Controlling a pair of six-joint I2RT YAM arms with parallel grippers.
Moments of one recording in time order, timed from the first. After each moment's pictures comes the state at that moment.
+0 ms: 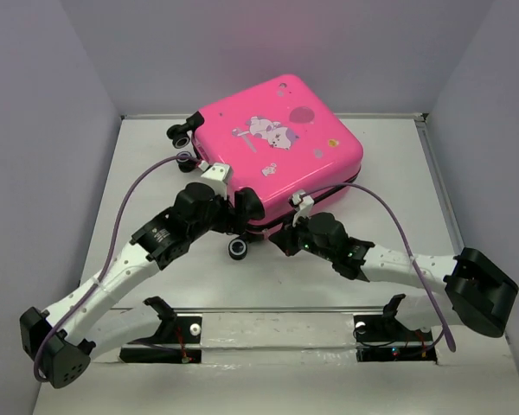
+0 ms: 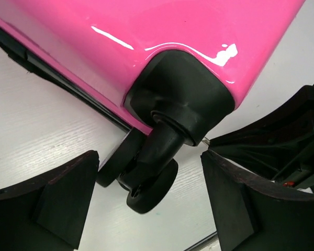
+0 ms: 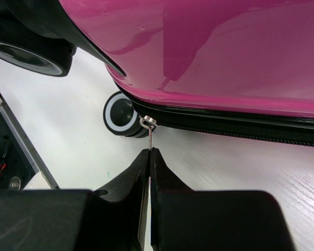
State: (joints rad) left arm -0.72 0.94 0.88 -0.47 -0.14 -0.38; right arm 0.93 1.28 0.57 0.37 -0.01 0.42
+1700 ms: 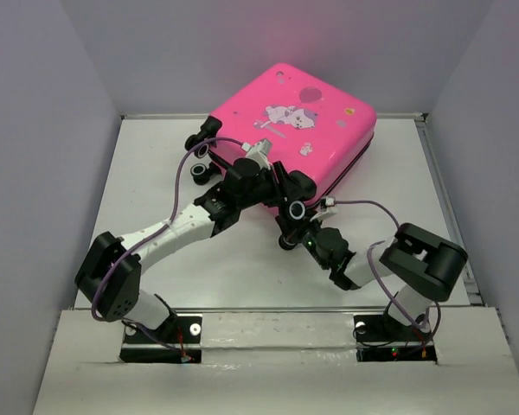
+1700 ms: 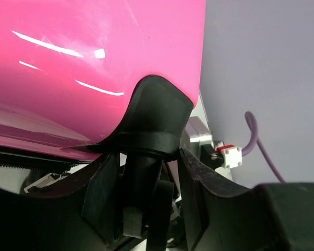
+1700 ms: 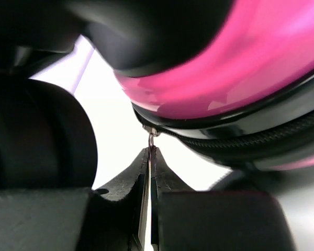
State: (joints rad) left arm -0.78 1.46 1.03 0.12 0.19 -0.91; right arm 0.90 1.56 0.34 1.17 0.32 0.76
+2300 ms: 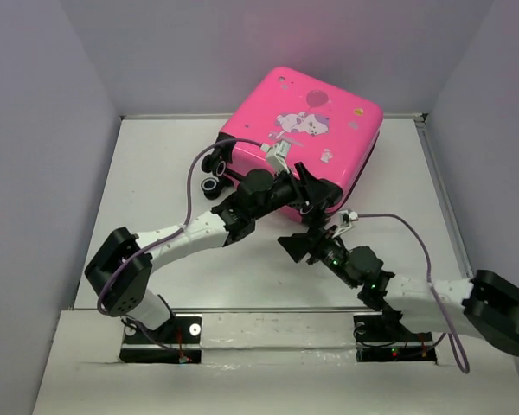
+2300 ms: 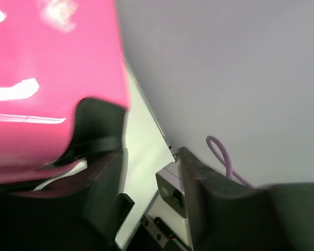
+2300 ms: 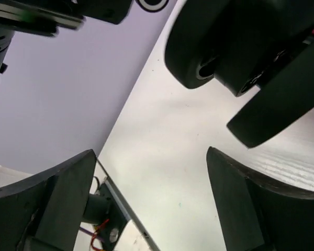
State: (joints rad) left arm -0.90 1.53 1.01 0.39 0.09 -0.94; right arm 0.98 1.22 0.15 1.10 0.25 0.88
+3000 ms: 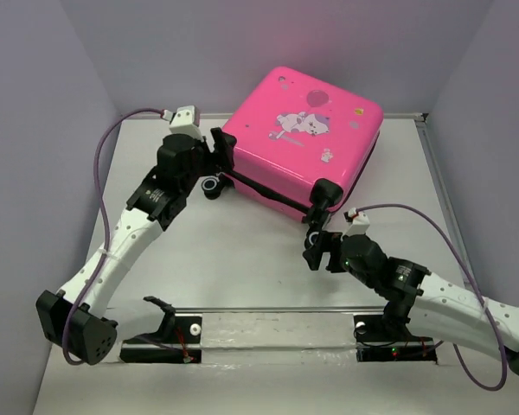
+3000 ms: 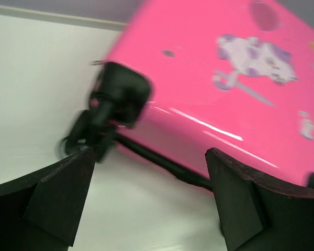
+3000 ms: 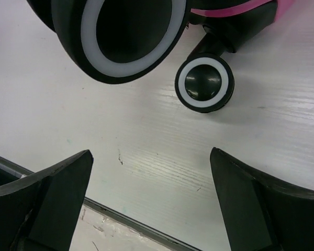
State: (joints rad) left arm -0.56 1.19 1.17 -0.24 -0.18 -0.45; right arm 0.98 0.72 0.47 -0.33 0.38 0.80
